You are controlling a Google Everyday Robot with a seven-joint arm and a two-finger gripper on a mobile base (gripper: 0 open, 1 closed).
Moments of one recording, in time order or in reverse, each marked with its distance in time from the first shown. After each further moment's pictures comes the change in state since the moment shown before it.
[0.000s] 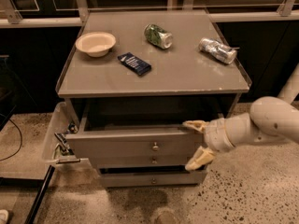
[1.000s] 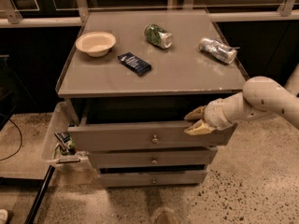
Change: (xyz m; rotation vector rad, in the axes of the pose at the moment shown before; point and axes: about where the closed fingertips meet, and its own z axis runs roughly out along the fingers) arm 0.036 -0.093 0.006 0.036 0.068 0.043
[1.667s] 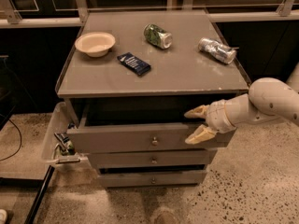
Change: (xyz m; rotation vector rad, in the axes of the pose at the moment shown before) arm -0.031 0.019 -0.014 0.023 -0.029 -0.057
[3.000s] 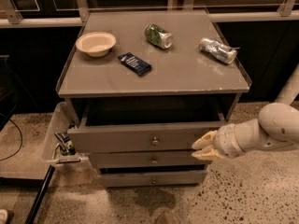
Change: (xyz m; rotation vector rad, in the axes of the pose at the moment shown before) arm 0.041 0.075 -0.008 -0.048 0.025 0.158
